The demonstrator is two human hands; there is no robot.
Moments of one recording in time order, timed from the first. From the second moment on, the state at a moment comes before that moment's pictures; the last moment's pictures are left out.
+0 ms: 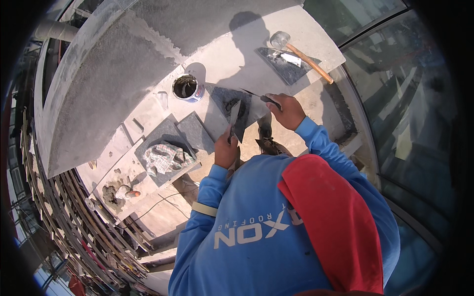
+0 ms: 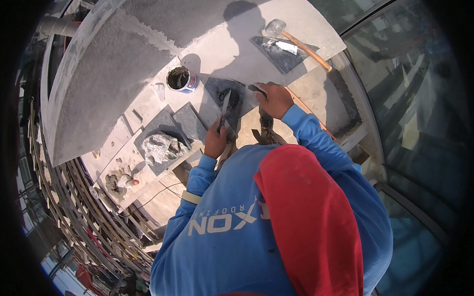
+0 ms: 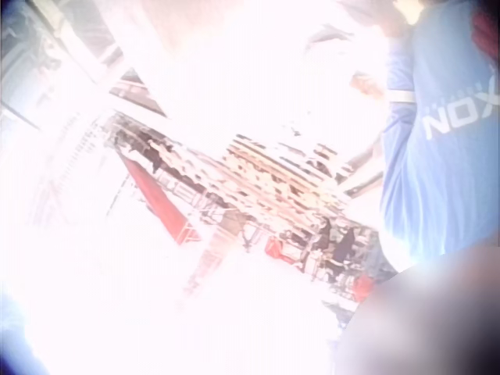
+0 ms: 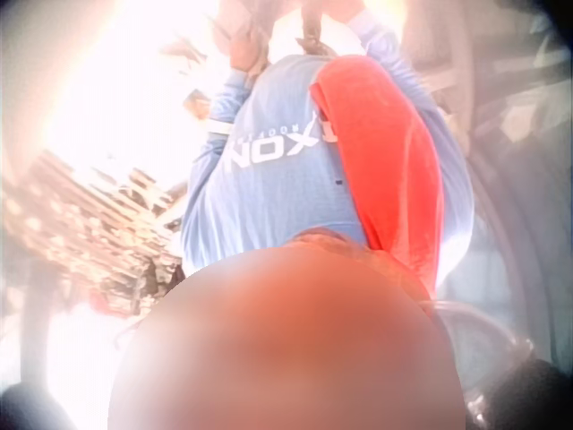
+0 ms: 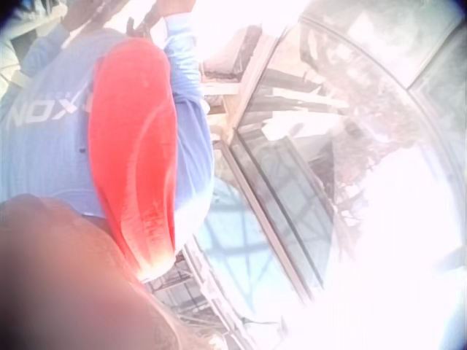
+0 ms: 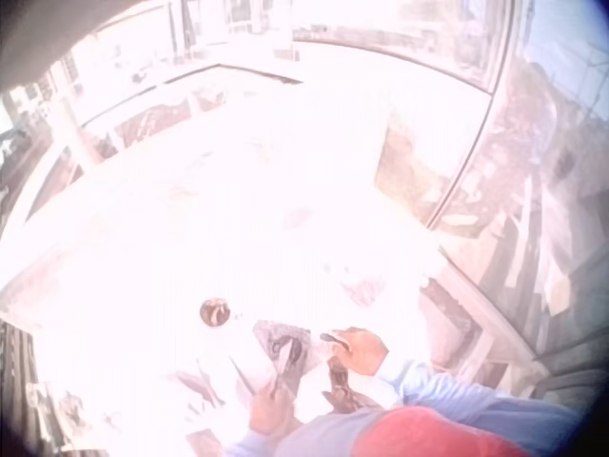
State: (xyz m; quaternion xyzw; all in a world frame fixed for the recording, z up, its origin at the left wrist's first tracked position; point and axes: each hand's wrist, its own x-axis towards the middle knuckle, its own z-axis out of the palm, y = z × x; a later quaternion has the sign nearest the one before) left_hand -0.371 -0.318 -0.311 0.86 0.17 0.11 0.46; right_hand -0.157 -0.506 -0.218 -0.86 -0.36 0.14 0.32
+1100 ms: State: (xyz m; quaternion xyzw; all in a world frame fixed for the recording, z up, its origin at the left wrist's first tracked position) left_hand -0.466 -0.283 -0.273 0.87 0.32 0.13 0.35; right_hand -0.196 -0.510 -0.320 -0.79 -0.10 0.42 0.44
